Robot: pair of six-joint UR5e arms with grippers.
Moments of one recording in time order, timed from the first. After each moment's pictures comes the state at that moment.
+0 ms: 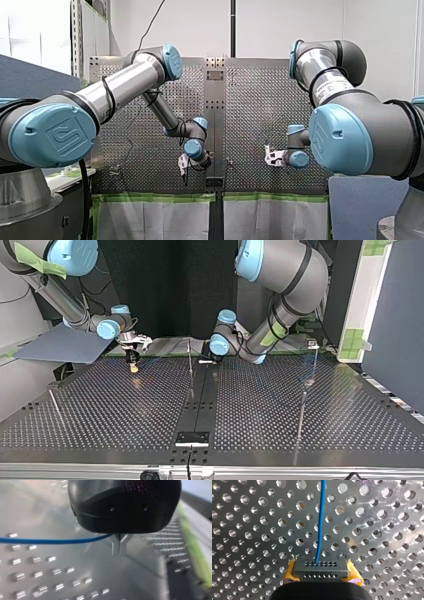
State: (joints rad) left arm -0.43 -2.59 -1.23 -2.88 -1.72 -1.95; right arm 1.78 -0.56 1.35 -0.68 1.34 1.47
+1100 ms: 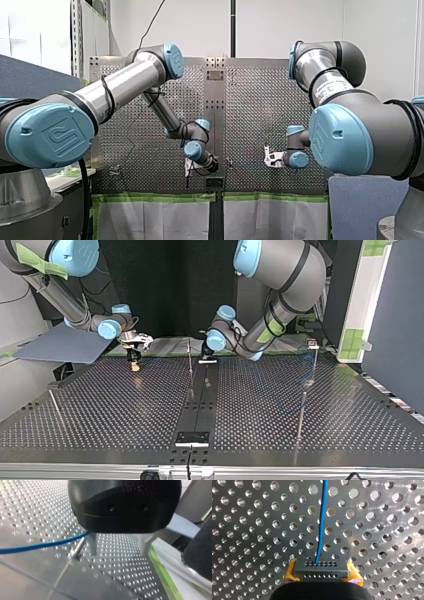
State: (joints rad) left arm -0.45 -2.58 -1.26 -2.90 -1.56 -1.82; right arm 1.78 -0.55 1.35 -0.66 1.34 1.47
